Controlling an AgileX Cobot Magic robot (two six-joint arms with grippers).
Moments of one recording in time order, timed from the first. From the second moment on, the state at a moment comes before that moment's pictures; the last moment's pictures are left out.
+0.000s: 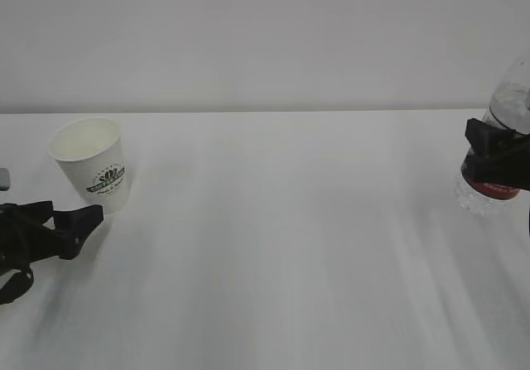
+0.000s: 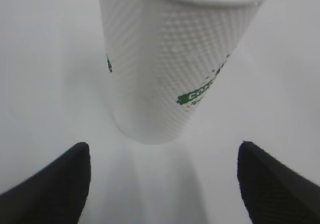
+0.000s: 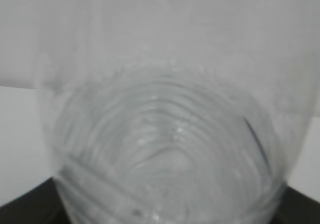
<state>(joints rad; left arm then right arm) -0.02 2.00 -0.39 0.35 -1.14 -0.23 0.14 1.52 -0.39 0.12 -0.83 -0.15</state>
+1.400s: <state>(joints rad) -0.02 2.14 -0.53 0.37 -1.15 -0.08 0.14 1.52 -0.39 0.12 -0.83 -0.15</state>
